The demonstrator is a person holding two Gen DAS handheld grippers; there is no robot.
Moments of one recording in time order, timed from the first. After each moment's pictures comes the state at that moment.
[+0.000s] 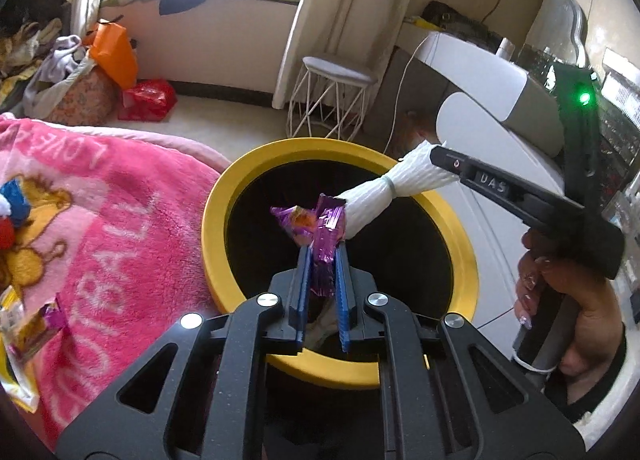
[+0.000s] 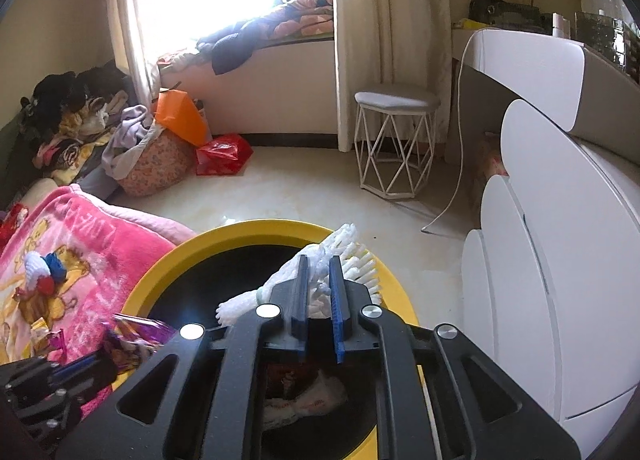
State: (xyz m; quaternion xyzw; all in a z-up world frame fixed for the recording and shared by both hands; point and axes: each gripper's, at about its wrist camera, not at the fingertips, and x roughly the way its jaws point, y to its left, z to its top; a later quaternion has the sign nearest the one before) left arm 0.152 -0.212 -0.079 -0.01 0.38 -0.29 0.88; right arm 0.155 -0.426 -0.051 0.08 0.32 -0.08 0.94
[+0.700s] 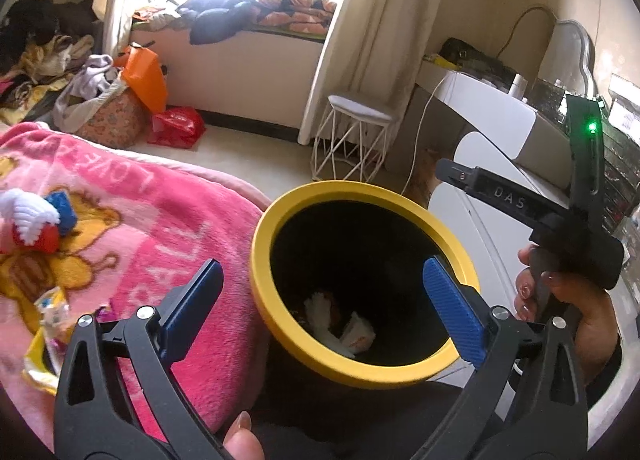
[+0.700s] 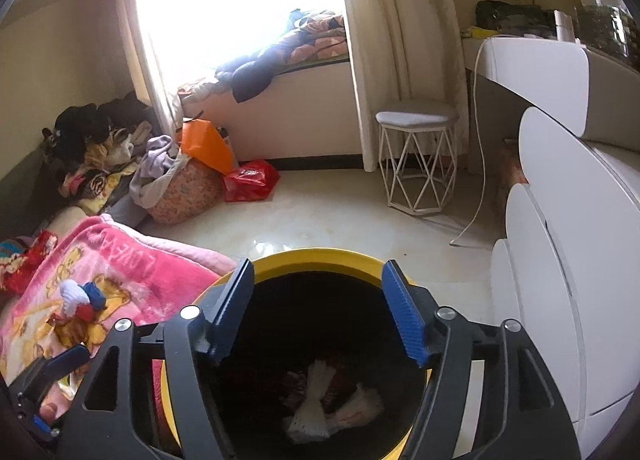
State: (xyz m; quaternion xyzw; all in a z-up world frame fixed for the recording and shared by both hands) left arm 0.132 -0.181 -0.046 -0.04 0.33 -0.25 0.91; right arm 0.145 -0.420 -0.024 0.12 0.28 -0.04 0.95
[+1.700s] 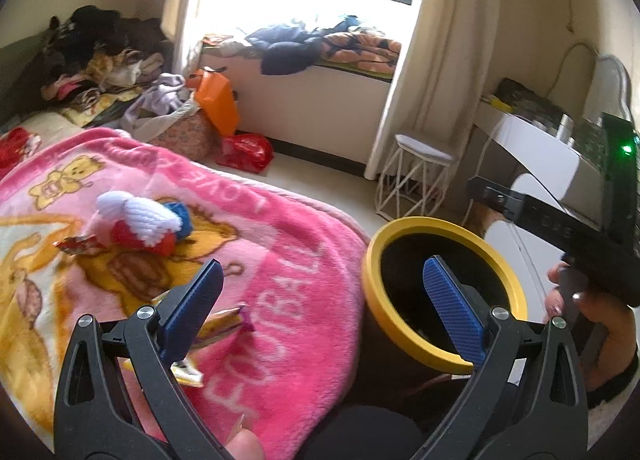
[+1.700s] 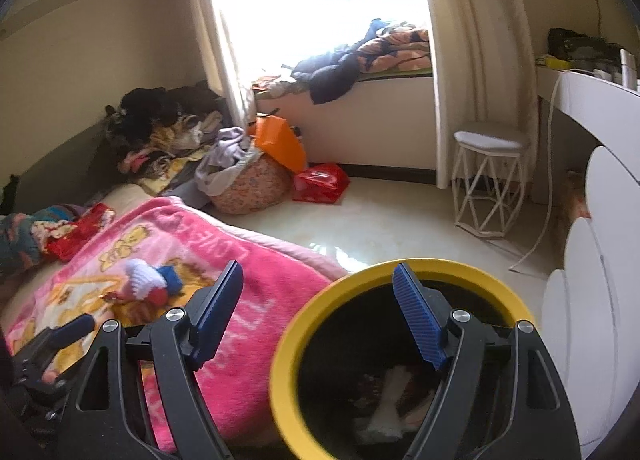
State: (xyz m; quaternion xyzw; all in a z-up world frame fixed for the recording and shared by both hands) left arm 0.104 -0.087 -0.020 -0.05 0.28 -0.13 0.95; right arm 0.136 -0.335 0.010 0.09 0.26 0.08 0.96
